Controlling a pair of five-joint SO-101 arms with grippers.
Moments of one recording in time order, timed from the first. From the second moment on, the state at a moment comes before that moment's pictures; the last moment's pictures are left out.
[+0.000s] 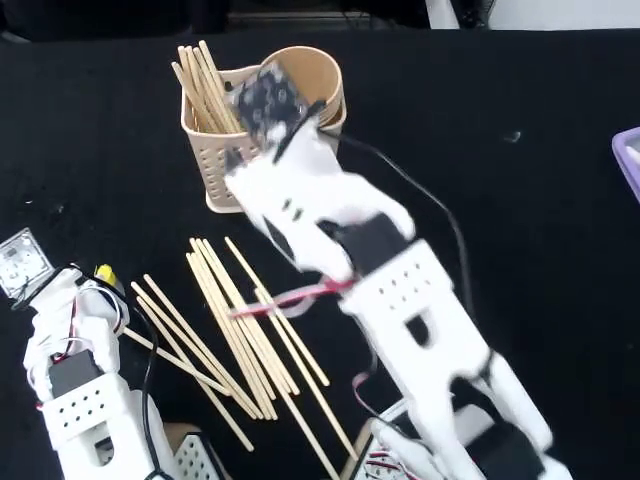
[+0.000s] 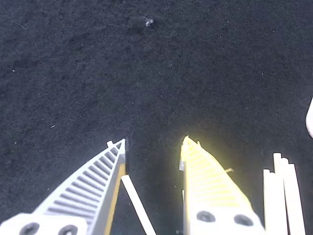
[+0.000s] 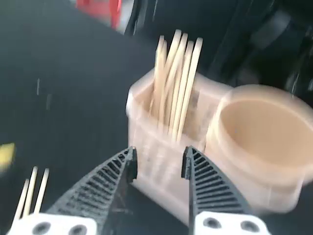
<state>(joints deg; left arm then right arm) -34.3 -76.6 86.9 37.8 7.1 -33.4 -28.8 21.4 51.5 7.7</state>
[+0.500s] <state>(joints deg) -34.3 -76.6 86.9 37.8 7.1 -52.7 -32.0 59.3 42.0 7.6</state>
